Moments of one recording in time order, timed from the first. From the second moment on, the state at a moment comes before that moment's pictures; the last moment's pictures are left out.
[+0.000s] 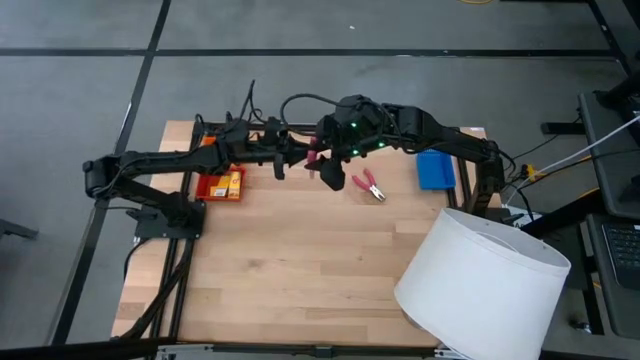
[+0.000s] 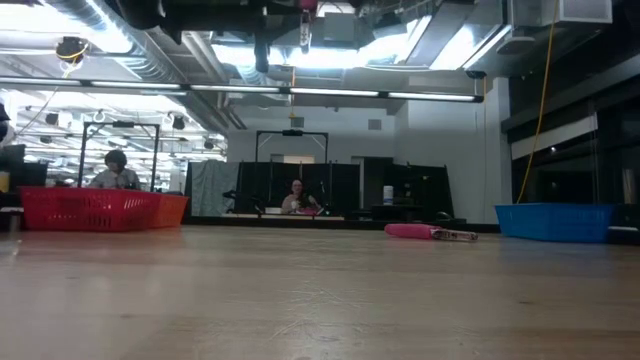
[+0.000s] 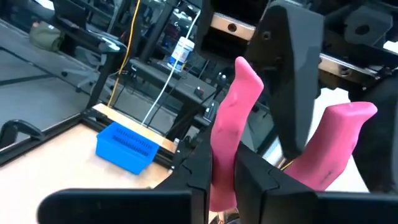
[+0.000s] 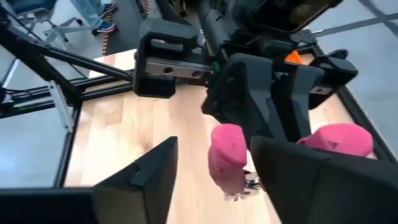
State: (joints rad) left arm 0.37 1.25 0.82 0.51 0.29 -0.55; right arm -0.11 1.85 2.18 -0.96 -0.12 0.14
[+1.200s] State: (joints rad) left arm 0.33 0.82 0.99 -0.33 -0.12 -0.15; right arm -0.34 1.85 2.17 -1.25 0.07 0.21
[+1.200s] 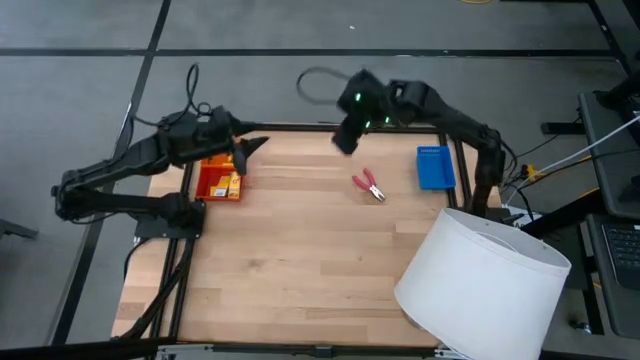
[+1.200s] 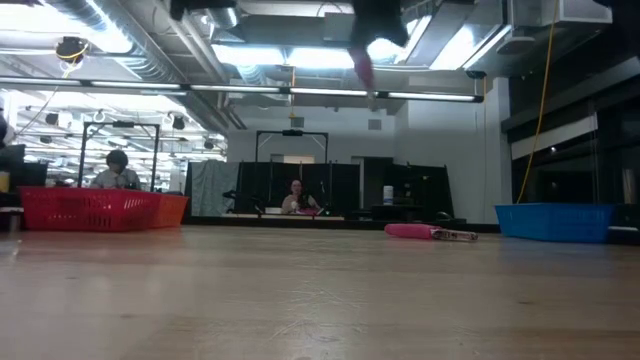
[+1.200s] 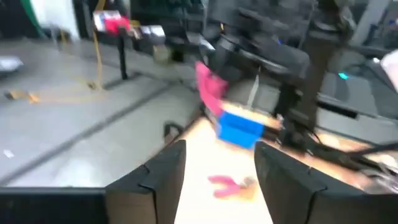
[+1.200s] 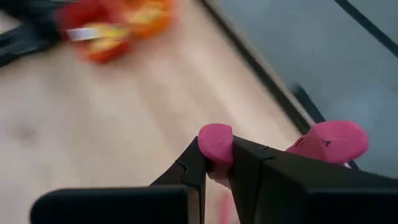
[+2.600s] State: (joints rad) left arm -0.03 0.85 0.99 -0.37 -0.23 -0.37; right arm -0.80 1.34 1.01 -1.07 0.33 0.70
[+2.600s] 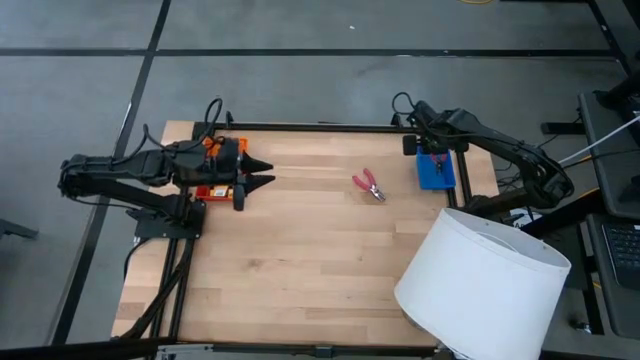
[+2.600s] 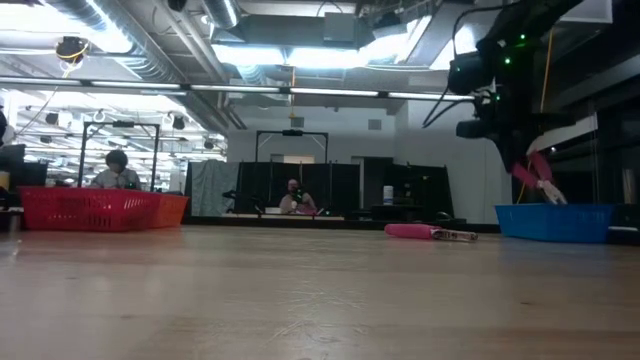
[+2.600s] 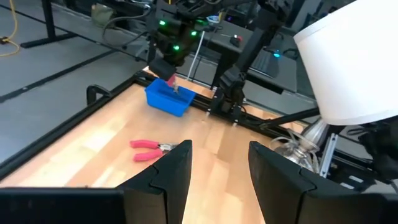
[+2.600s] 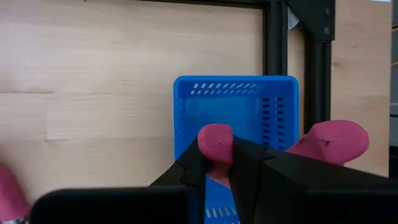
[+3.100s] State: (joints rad) left arm -0.13 0.85 0.99 -0.36 -0.37 -0.42; right arm -0.83 1.34 1.00 -1.00 0.35 0.62
